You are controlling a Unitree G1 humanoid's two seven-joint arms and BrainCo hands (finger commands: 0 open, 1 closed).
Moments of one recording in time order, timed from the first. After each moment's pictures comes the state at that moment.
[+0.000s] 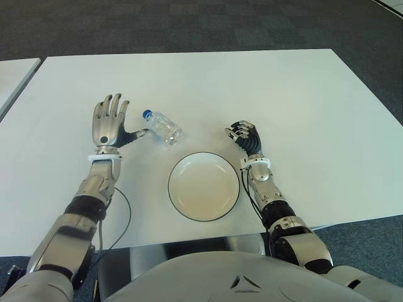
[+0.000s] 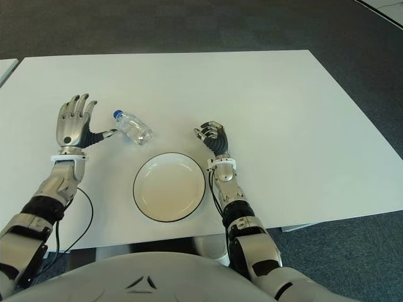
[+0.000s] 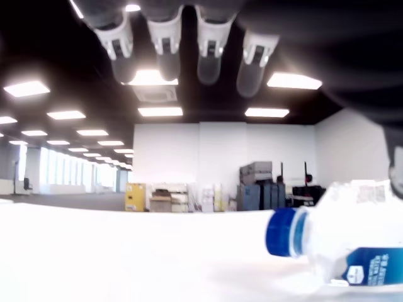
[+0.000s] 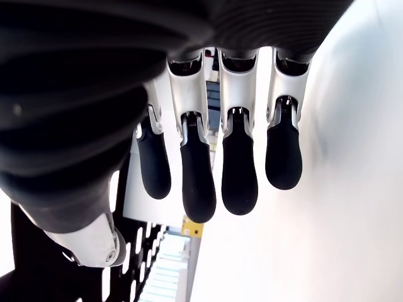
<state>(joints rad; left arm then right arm) -0.31 0.50 -0.28 0.67 0.95 0.02 0.66 -0.32 -0.01 0.06 0.78 -0.15 -0.41 -0.21</state>
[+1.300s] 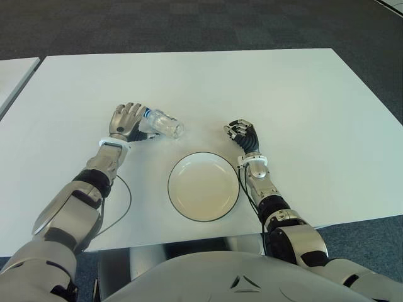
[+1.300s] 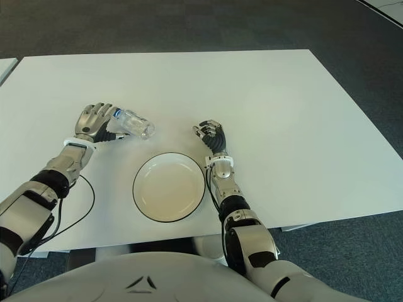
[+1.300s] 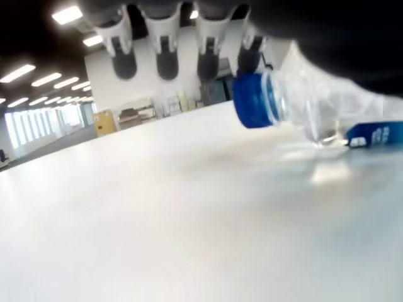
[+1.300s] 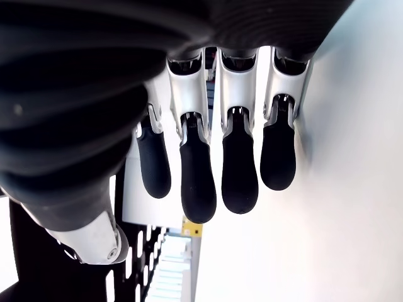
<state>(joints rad) -0.58 0.51 -0.58 1.05 0.96 0.00 0.47 -0.40 0.02 0.00 0.93 -0.12 -0.47 -0.19</state>
